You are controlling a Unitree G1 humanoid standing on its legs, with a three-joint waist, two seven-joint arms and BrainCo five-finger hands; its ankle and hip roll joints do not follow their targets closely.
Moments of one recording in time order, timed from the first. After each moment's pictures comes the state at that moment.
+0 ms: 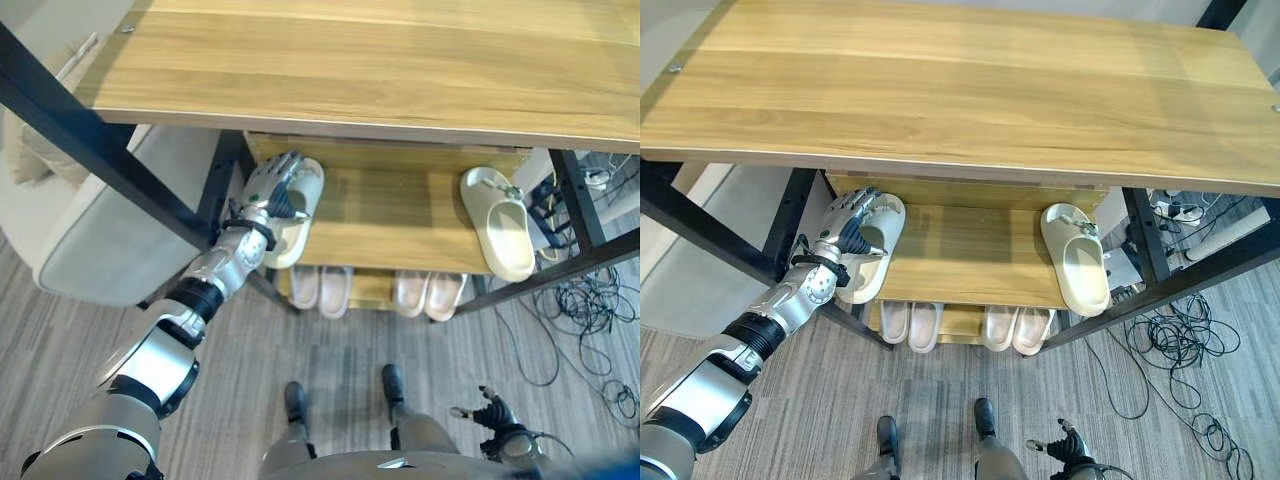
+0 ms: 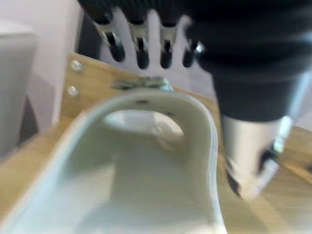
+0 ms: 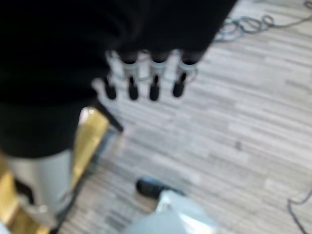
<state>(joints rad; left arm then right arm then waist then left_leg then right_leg) -0.79 0.57 -0.60 0.74 0.53 -0.12 0.44 -0.01 -0.29 0.30 1.15 0.01 -0.16 -0.22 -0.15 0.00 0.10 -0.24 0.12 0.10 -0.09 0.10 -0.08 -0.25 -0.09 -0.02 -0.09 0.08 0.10</state>
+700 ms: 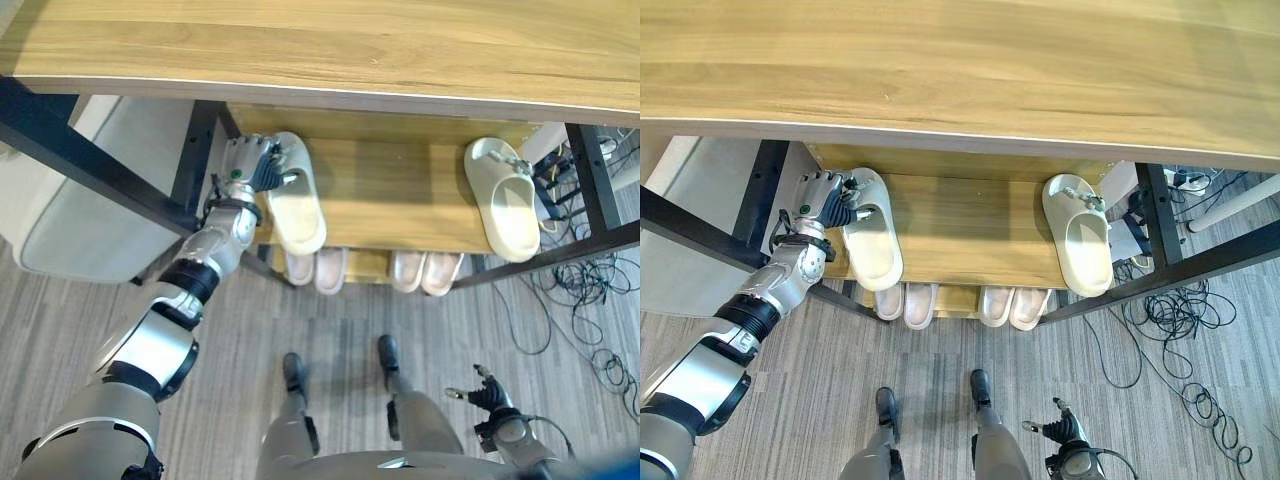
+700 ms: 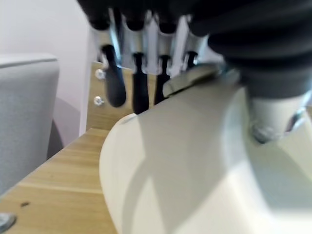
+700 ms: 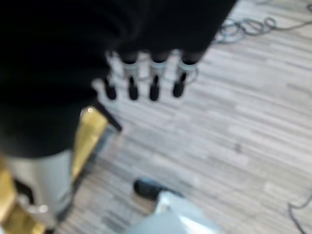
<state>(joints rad) -0.84 0.57 -0.54 0.76 0.60 -0.01 0.56 -0.04 -0.29 0.31 1.09 0.01 -0.18 -0.25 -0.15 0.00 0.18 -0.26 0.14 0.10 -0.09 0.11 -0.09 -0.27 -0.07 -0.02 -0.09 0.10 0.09</state>
